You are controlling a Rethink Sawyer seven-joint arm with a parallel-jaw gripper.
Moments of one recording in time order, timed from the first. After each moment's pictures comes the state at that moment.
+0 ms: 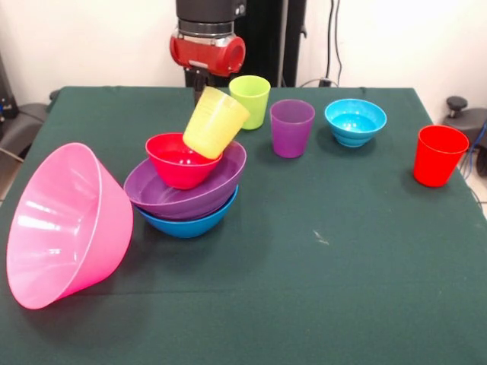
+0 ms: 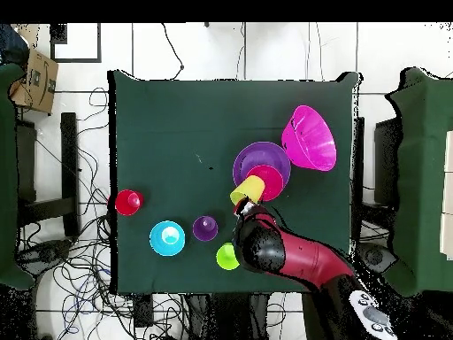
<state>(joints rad) -0.55 -0.76 0.11 2.08 -0.15 0.03 2.05</state>
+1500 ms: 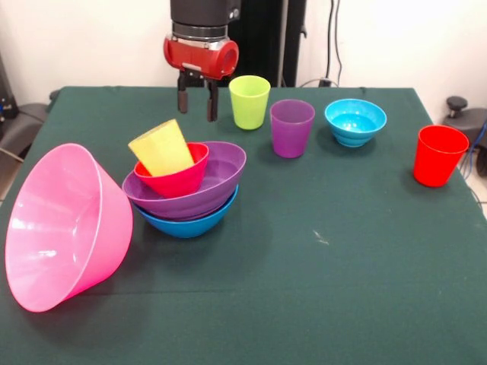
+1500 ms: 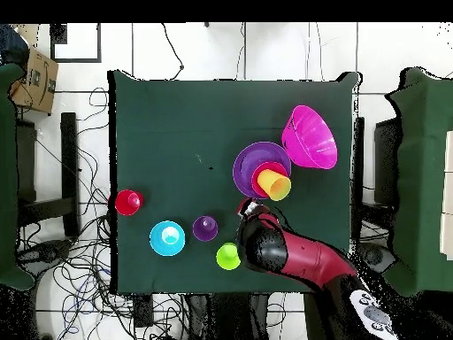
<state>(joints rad) -0.54 -0.75 0.08 2.06 -0.16 0.03 2.05</state>
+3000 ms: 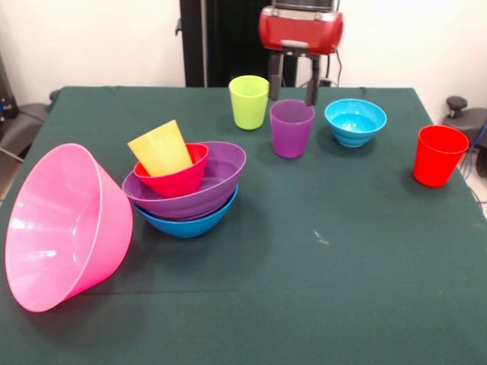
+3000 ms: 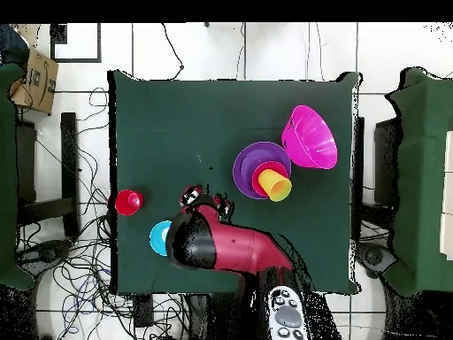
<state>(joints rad) -0.19 -0.85 0.01 2.06 0.00 0.03 2.07</state>
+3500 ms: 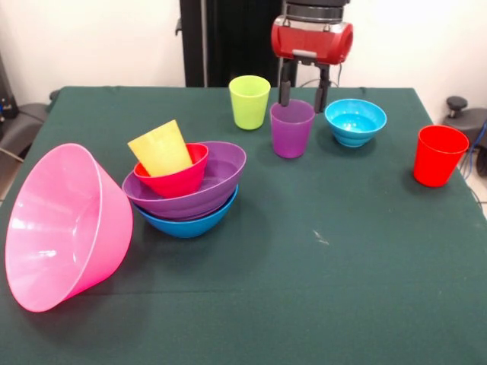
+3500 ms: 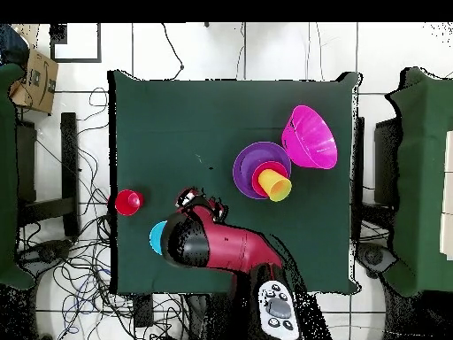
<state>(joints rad) -0.17 -0.81 0.00 2.06 0.04 0.03 2.12</state>
